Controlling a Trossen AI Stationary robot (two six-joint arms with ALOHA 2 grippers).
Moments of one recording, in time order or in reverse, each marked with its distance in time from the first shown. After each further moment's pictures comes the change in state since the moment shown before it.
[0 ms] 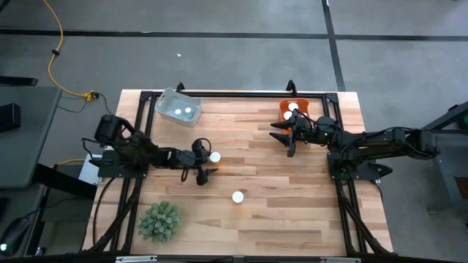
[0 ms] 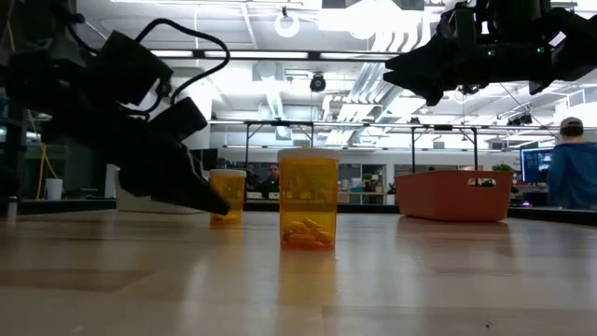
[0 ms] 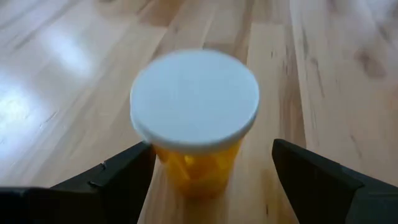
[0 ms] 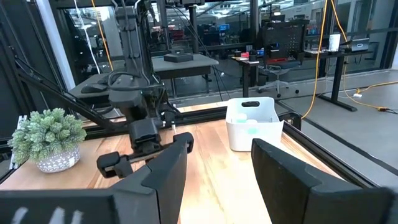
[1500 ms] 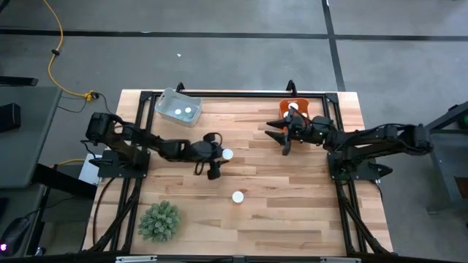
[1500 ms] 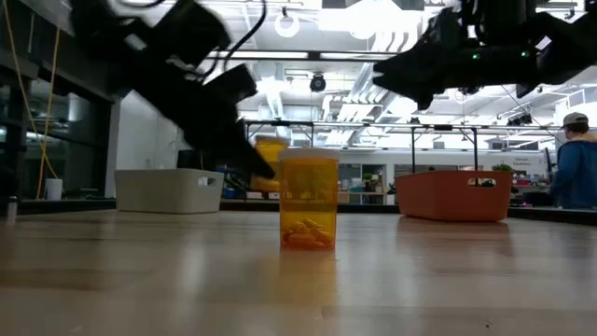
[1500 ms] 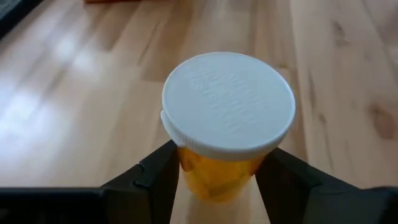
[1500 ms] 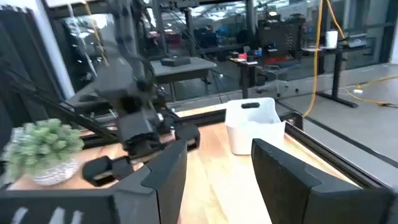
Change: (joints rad) left arm 0.066 -0.101 0.308 -0.483 0.056 0.111; right arm 0.009 0.117 0.029 0.098 0.024 0.042
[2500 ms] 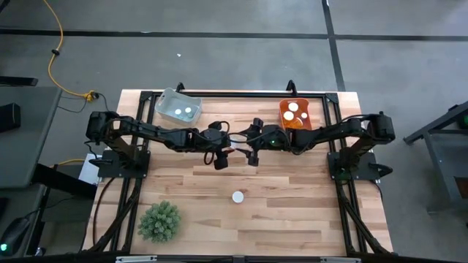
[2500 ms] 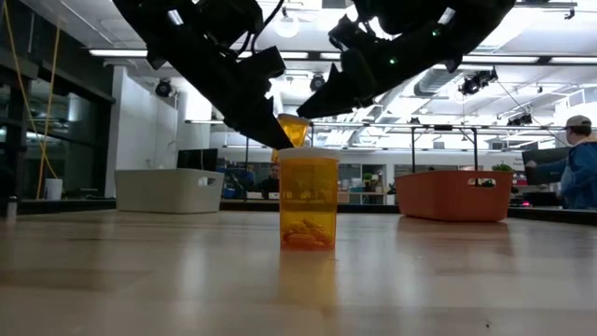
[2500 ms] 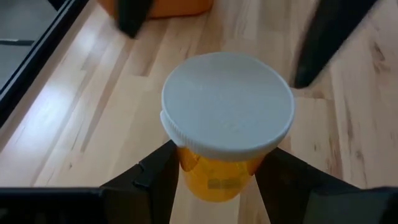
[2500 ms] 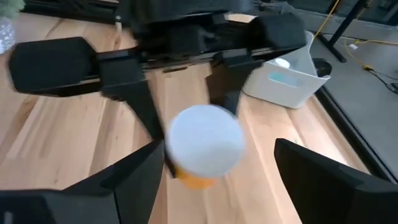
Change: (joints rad) left arm 0.089 -0.010 0.254 -0.335 0.004 0.076; right arm 0.207 0.482 0.540 -0.517 0.240 -0.276
